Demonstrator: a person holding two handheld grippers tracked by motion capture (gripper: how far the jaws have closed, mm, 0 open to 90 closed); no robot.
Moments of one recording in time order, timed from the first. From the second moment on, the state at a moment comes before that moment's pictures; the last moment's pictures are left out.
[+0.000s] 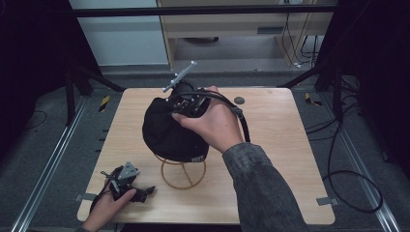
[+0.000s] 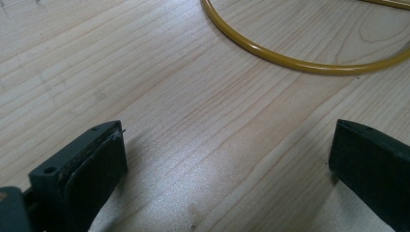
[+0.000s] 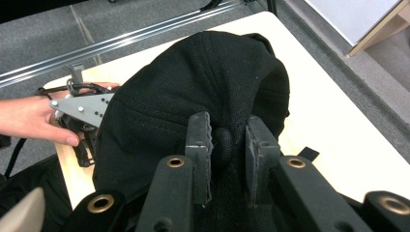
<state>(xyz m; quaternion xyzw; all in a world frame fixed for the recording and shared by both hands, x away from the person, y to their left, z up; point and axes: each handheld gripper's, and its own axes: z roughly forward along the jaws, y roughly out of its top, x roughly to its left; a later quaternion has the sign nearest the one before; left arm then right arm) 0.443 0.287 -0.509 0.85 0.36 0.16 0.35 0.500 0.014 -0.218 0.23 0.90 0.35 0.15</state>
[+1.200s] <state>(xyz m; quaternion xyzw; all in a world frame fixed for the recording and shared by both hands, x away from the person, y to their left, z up) 0.443 0.287 -0.509 0.85 0.36 0.16 0.35 0.496 -0.001 -0.221 0.24 0.88 0.38 0.15</state>
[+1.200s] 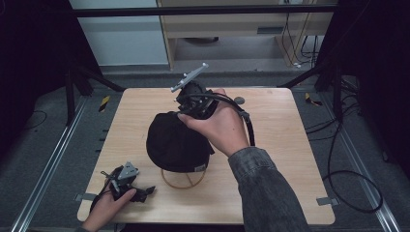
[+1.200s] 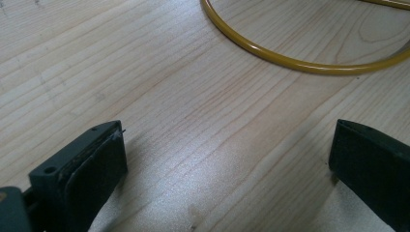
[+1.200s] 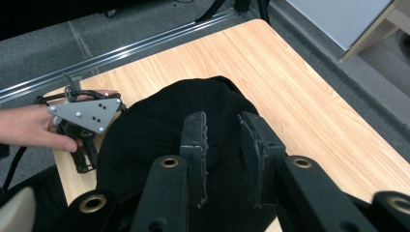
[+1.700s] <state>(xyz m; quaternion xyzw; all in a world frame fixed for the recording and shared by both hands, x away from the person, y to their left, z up) 0.443 0.287 -0.509 0.85 0.36 0.16 0.35 0.491 -0.012 -0.232 0.27 0.86 0.41 0.17</state>
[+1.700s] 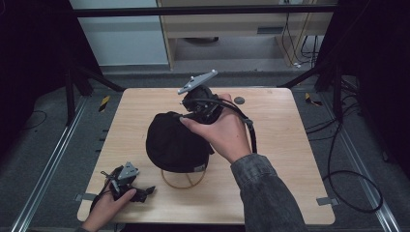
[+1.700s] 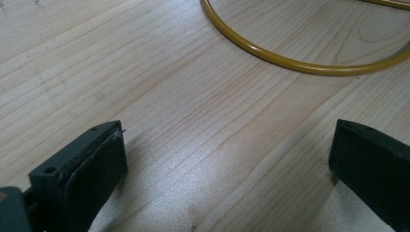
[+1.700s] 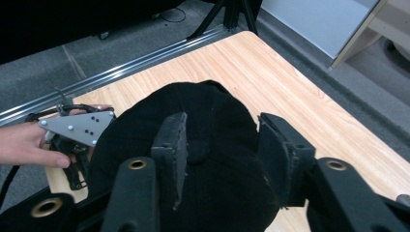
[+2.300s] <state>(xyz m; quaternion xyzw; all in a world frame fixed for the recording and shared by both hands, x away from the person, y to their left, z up) 0.443 0.287 -0.509 0.85 0.36 0.16 0.35 0.463 -0.045 -0.245 0.31 0.83 0.40 0.22</state>
